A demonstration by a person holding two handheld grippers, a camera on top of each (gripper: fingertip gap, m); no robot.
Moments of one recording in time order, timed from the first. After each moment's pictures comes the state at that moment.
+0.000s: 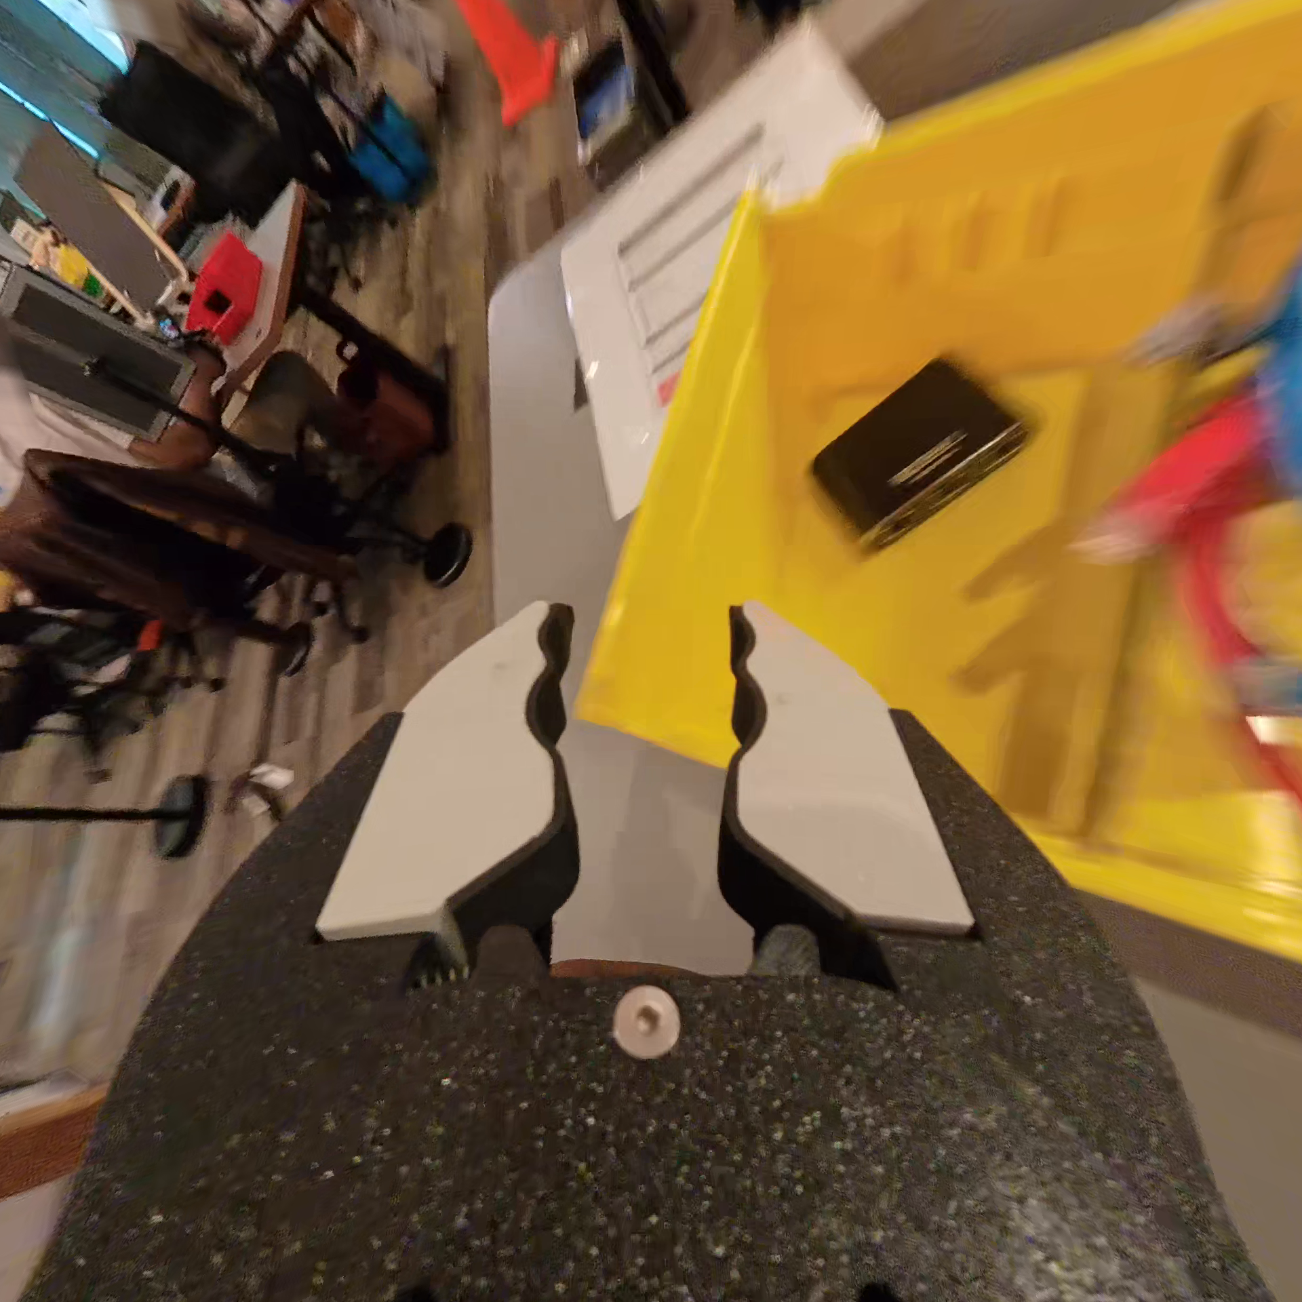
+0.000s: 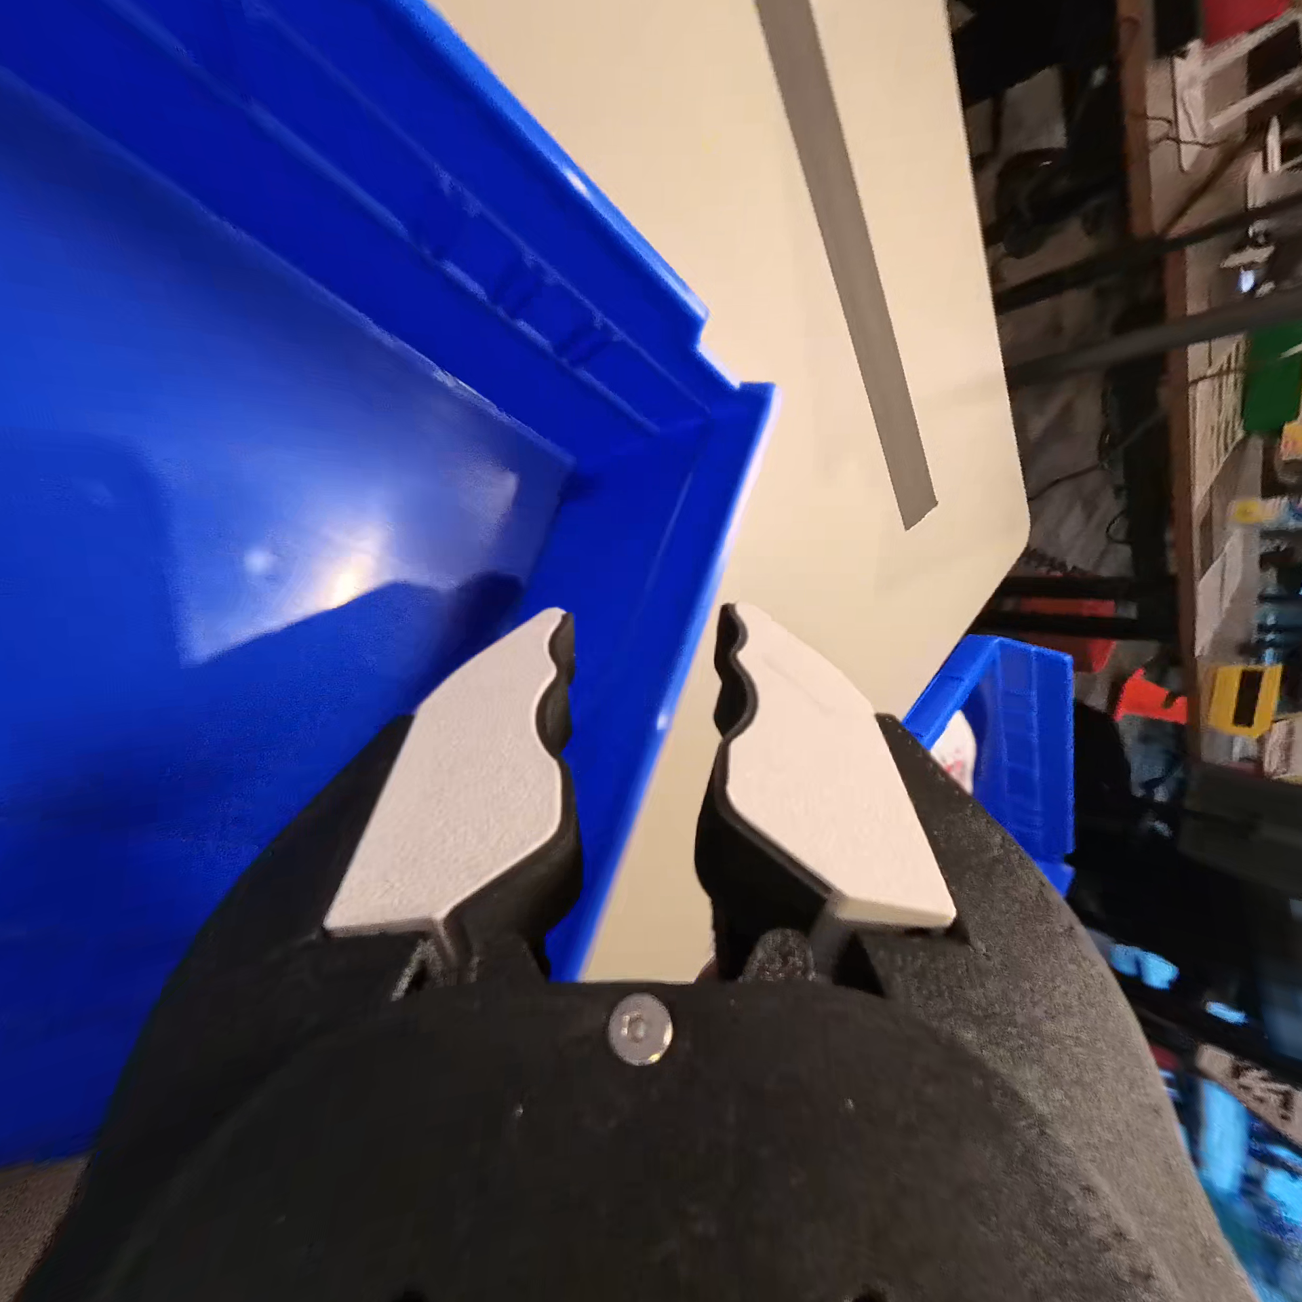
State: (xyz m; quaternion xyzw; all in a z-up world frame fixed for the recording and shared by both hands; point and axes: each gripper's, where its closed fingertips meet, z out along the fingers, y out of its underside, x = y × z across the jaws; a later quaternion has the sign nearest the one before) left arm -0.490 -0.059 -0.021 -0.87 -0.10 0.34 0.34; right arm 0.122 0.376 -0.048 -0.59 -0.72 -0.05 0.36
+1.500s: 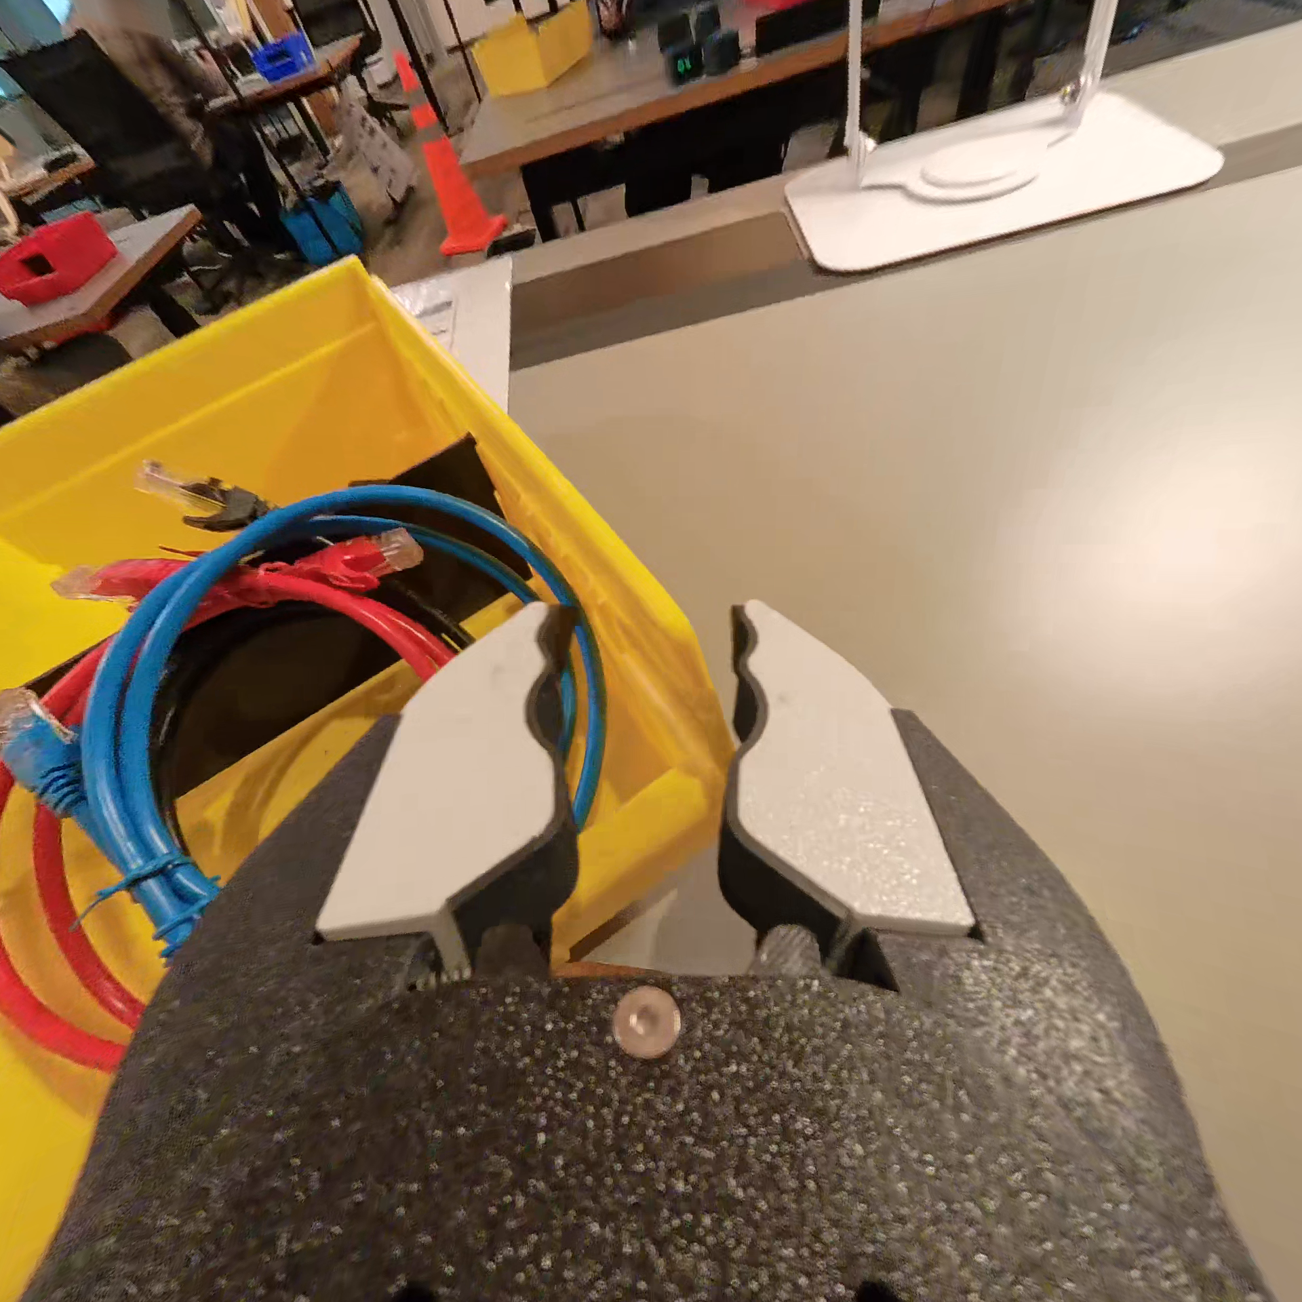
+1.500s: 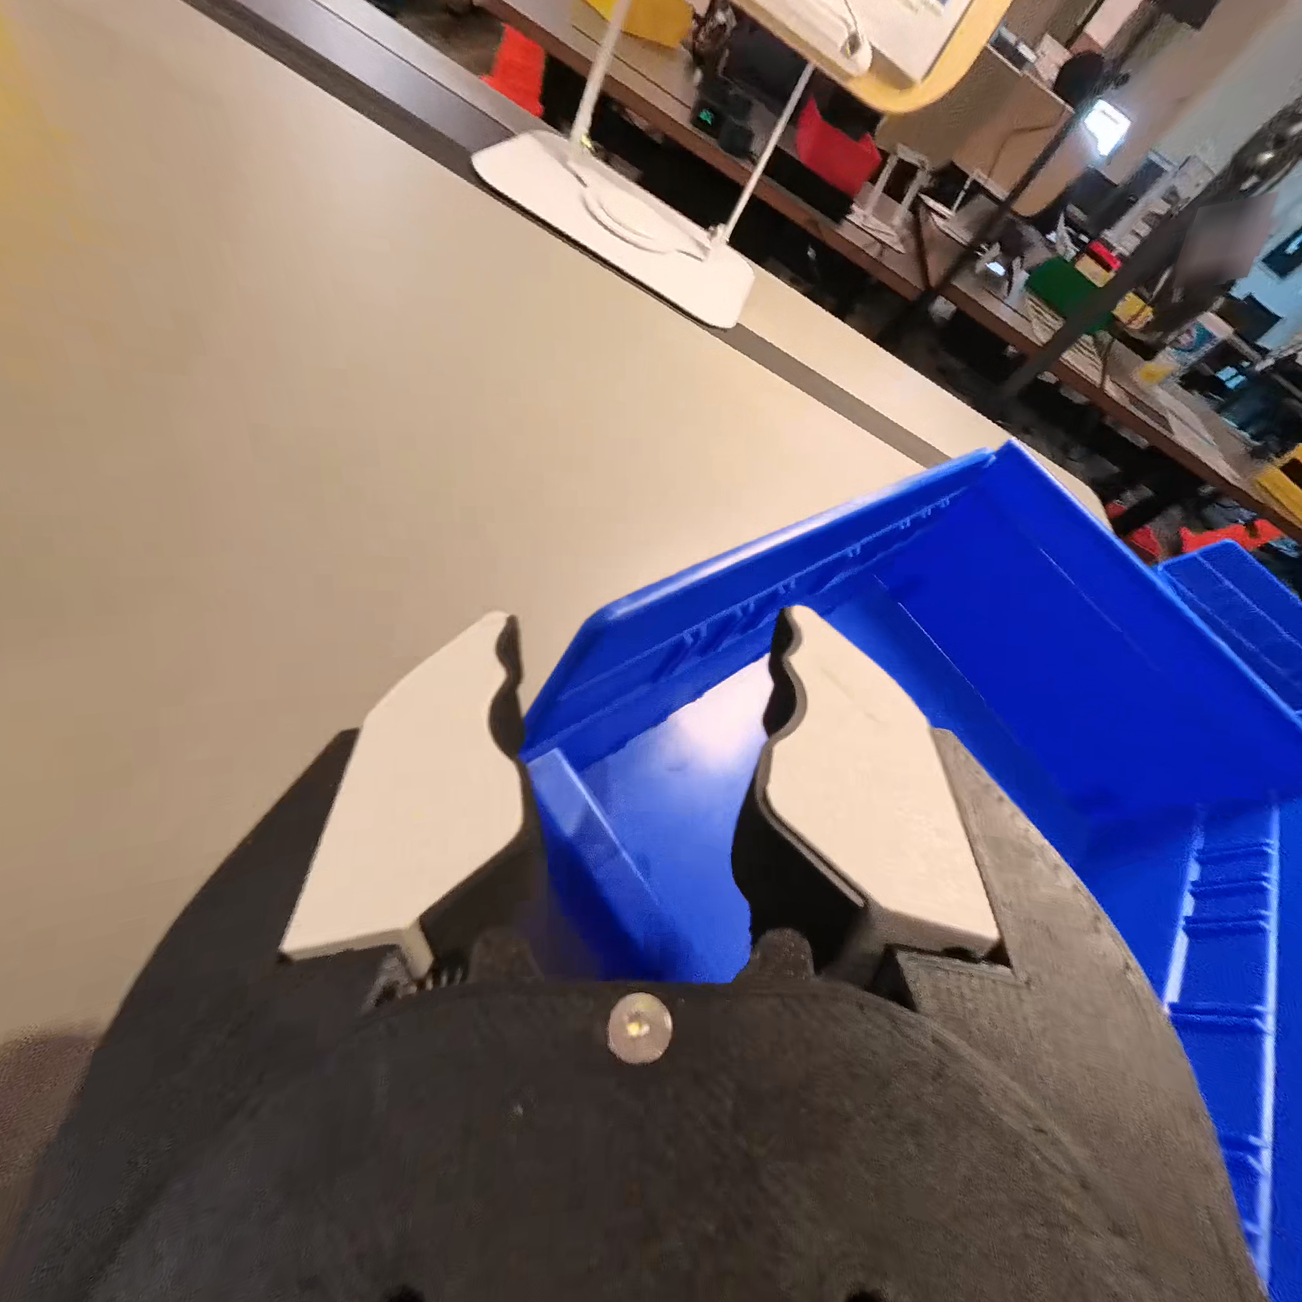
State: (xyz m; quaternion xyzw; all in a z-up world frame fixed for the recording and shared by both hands) left arm -0.298 0.055 -0.081 -0.81 -0.19 0.25 0.49; right arm 0.017 0.191 -0.070 -0.69 -0.47 0.08 0.55
